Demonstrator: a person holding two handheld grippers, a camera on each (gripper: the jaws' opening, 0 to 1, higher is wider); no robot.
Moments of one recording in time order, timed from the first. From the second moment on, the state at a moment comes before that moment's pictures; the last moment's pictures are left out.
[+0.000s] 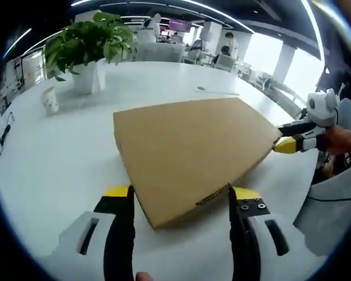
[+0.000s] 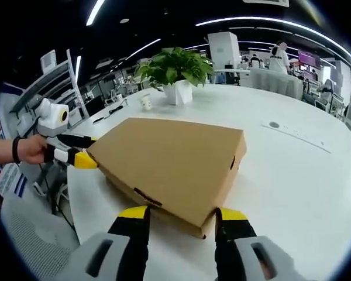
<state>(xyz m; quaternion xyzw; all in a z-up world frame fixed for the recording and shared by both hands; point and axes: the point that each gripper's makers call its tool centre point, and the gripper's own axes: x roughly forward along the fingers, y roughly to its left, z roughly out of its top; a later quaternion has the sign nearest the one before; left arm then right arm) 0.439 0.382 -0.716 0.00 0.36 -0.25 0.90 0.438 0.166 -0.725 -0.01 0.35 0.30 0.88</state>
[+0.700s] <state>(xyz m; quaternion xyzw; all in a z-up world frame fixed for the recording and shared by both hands) 0.413 0.394 -0.724 0.01 0.37 -0.26 0.89 0.412 0.169 -0.726 -0.02 0.36 0.32 0.88</state>
